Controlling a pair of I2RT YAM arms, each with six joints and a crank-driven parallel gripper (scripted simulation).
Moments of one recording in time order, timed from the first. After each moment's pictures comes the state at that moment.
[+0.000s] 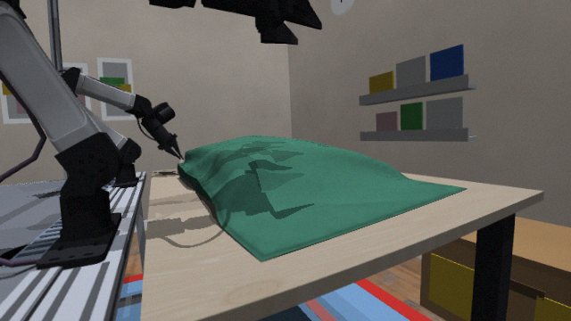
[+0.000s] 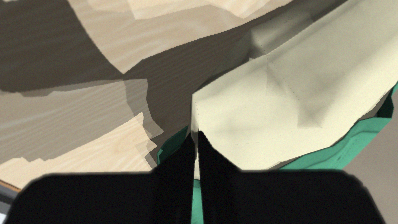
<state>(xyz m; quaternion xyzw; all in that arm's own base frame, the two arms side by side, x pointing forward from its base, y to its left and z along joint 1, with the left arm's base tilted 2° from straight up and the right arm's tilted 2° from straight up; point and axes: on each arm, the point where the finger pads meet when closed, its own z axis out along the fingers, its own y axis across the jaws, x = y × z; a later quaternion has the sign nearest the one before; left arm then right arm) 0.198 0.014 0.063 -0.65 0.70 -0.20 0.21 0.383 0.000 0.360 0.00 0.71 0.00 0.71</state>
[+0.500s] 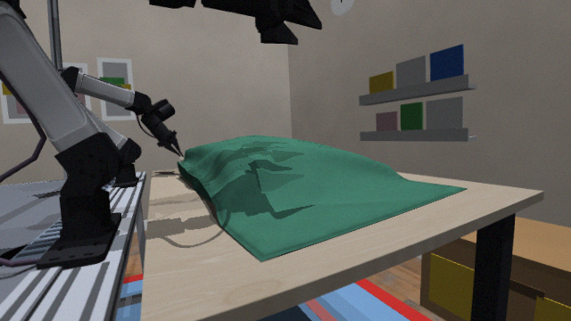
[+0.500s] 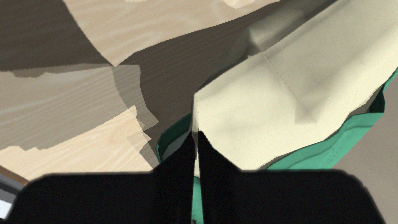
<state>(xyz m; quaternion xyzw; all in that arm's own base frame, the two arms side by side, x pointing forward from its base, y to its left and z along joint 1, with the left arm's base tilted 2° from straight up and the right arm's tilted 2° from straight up) 0.198 0.013 0.075 -0.65 0.70 -0.20 0.20 0.383 0.000 0.360 0.00 0.71 0.00 0.71</state>
